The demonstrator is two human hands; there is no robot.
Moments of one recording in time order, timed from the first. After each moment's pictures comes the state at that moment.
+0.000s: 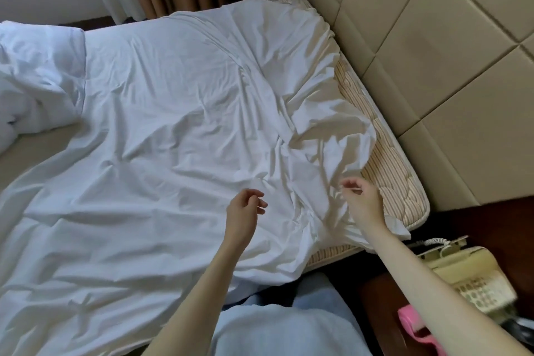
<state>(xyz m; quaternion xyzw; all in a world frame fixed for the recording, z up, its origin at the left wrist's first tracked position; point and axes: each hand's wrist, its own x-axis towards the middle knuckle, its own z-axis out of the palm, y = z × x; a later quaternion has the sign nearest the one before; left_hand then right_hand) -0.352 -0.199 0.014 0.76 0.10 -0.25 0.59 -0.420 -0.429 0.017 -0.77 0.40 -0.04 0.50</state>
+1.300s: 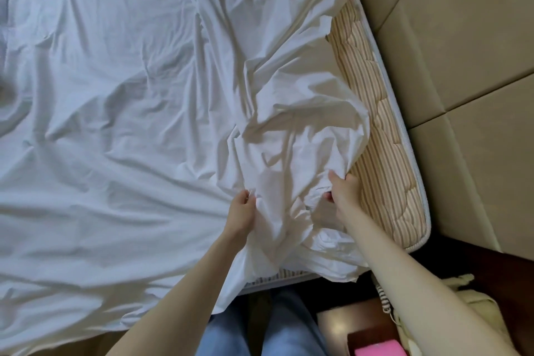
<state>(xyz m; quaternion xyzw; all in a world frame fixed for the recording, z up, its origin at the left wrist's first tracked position) -0.325 -0.379 -0.124 0.73 0.28 -0.36 0.50 -0.342 -0.587 -0.145 -0.55 0.55 0.07 0.62</state>
